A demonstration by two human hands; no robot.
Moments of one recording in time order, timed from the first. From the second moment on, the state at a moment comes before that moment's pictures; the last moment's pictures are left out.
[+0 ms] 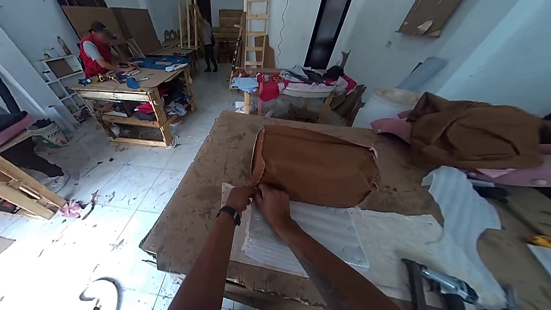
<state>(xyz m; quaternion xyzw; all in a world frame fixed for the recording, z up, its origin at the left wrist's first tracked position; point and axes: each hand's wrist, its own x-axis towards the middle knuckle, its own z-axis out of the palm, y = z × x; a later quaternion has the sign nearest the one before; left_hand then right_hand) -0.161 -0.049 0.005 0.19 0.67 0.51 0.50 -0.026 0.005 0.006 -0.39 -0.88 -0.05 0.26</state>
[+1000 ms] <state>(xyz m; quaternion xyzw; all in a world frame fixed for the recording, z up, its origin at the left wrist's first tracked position) -0.142 -0.043 -0.046 0.25 0.52 0.70 0.42 -0.023 0.001 -0.010 -0.38 -0.88 -0.07 0.28</state>
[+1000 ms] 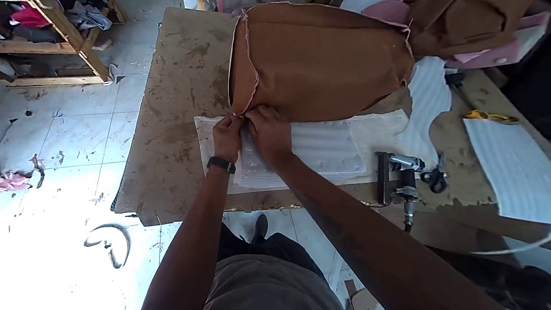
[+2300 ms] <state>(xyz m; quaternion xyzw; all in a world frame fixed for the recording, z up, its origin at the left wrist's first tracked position) -0.164 -0.053 -0.044 0.38 0.67 0.52 0.37 0.124 -0.002 0.067 -0.43 -0.85 0.11 0.27</state>
